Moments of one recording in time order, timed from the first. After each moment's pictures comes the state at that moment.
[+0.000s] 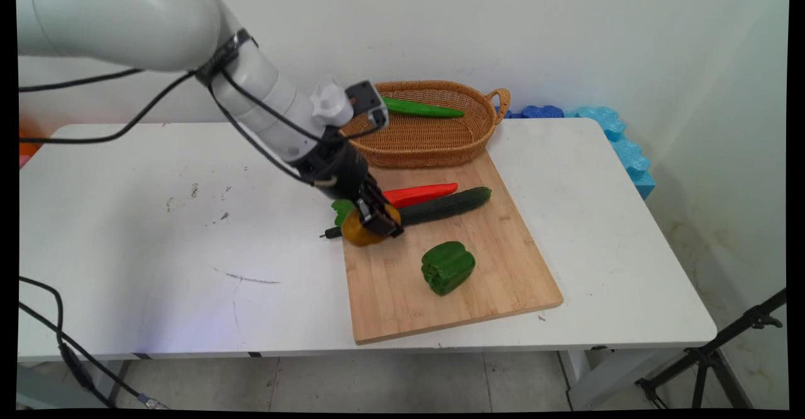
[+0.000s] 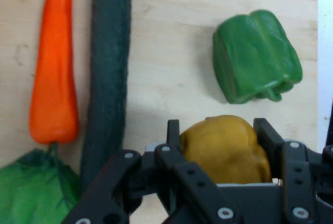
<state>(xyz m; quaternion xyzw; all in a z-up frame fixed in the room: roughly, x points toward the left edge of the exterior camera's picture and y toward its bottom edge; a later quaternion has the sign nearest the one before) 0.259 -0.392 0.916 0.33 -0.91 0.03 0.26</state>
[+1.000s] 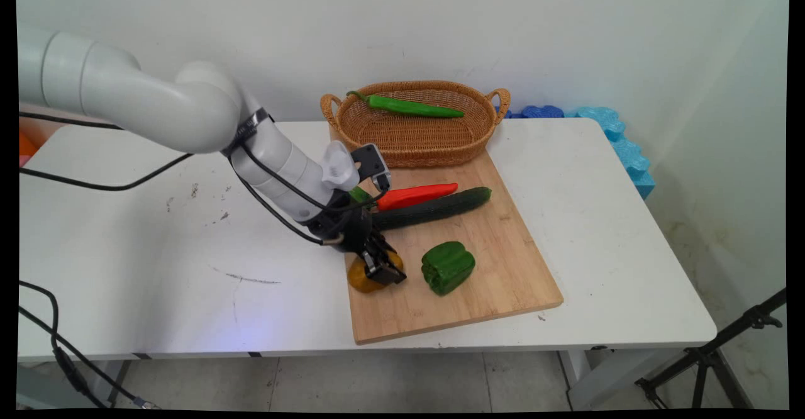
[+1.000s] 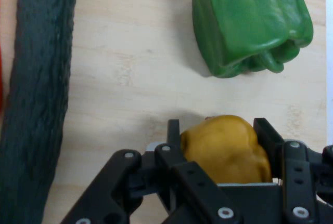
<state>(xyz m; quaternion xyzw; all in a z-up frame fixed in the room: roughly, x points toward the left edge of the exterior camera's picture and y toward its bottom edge) 0.248 -0.369 0.837 0.34 -0.90 0.01 0.26</state>
